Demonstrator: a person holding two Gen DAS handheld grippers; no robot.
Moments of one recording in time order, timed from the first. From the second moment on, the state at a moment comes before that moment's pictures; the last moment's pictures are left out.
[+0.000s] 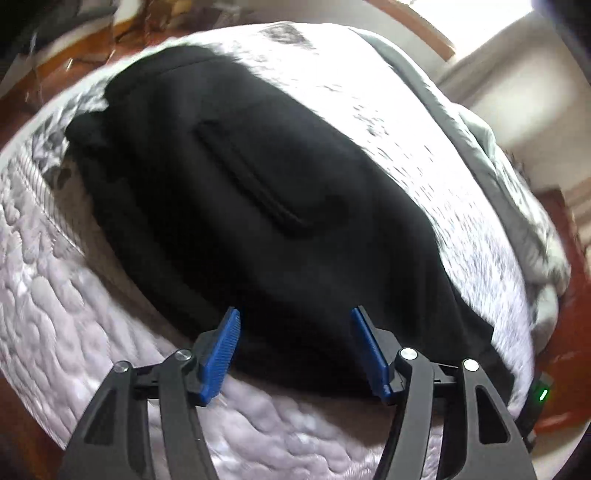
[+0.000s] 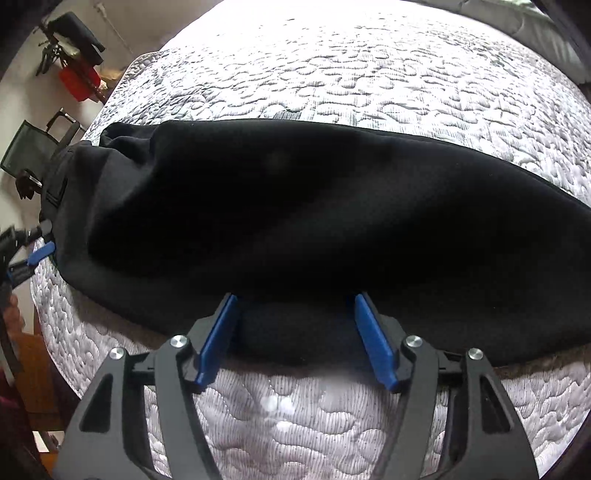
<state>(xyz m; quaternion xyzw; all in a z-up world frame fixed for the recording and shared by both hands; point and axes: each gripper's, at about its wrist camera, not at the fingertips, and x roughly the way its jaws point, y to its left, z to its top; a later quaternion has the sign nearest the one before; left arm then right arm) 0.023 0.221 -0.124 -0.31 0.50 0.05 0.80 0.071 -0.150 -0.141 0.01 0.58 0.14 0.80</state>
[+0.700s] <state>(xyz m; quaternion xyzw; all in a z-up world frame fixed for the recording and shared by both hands) -0.023 0.244 -0.103 -0.37 0.39 0.09 0.84 0.073 -0.146 -0.145 0.01 0.58 0.15 0.80</state>
